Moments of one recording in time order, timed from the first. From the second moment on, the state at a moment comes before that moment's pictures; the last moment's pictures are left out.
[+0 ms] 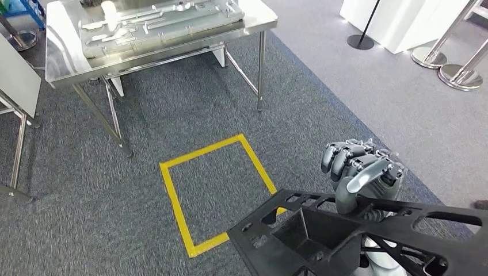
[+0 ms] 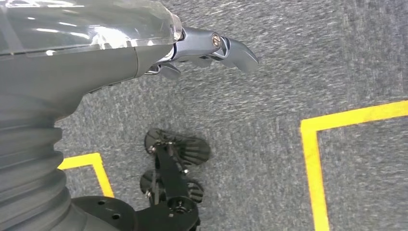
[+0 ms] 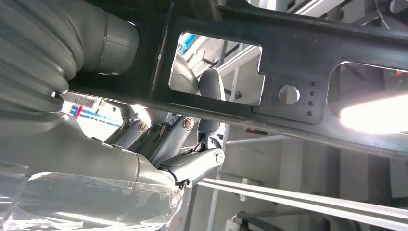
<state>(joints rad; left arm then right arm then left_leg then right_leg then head) -0.08 -0.04 1.13 -0.22 -0.83 -0.16 -0.37 -0.16 -0.08 0.24 -2.10 -0.03 0.25 -0.68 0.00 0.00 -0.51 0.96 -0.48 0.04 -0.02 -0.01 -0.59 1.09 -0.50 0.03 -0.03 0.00</state>
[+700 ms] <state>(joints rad) -0.08 -0.04 1.12 -0.22 -0.84 -0.16 -0.37 -0.13 -0.07 0.22 -2.12 -0.03 0.27 -0.68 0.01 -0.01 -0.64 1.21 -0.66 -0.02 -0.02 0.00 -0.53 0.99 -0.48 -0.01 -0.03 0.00</state>
